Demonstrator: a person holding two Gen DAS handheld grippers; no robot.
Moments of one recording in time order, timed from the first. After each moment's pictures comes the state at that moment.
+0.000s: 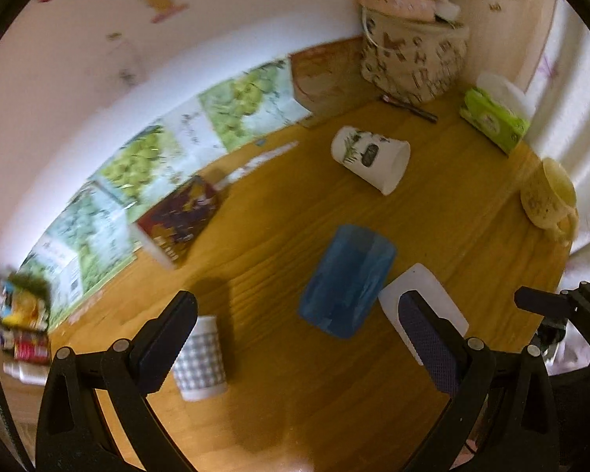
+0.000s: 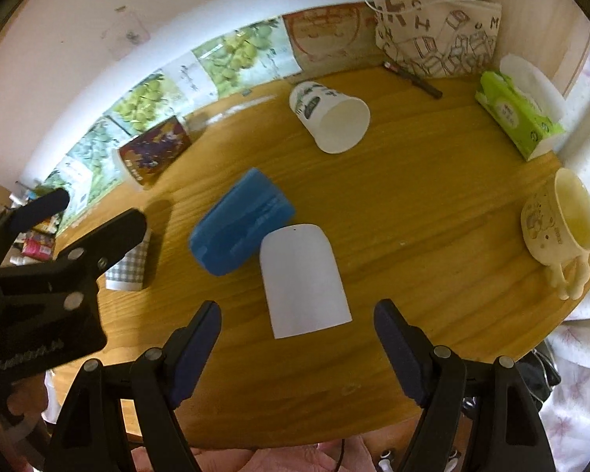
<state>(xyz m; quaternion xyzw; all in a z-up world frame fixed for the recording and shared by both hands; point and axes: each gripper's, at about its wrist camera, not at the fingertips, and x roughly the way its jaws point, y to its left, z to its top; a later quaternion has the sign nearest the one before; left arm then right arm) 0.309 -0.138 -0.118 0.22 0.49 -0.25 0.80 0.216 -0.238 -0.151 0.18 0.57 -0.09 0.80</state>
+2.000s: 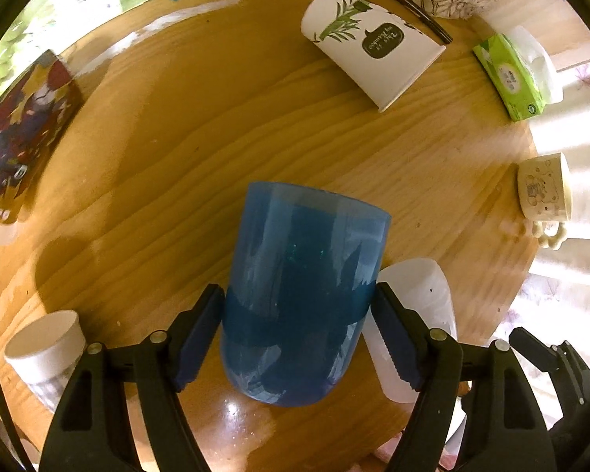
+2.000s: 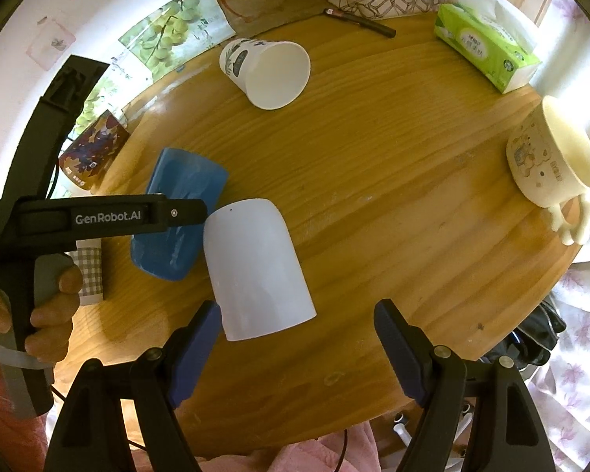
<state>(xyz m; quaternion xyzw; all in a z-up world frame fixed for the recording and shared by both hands) 0.365 -0.157 -0.237 0.12 0.70 -0.29 0.64 0.213 -0.258 -0.181 0.22 0.61 -0.14 0.74</state>
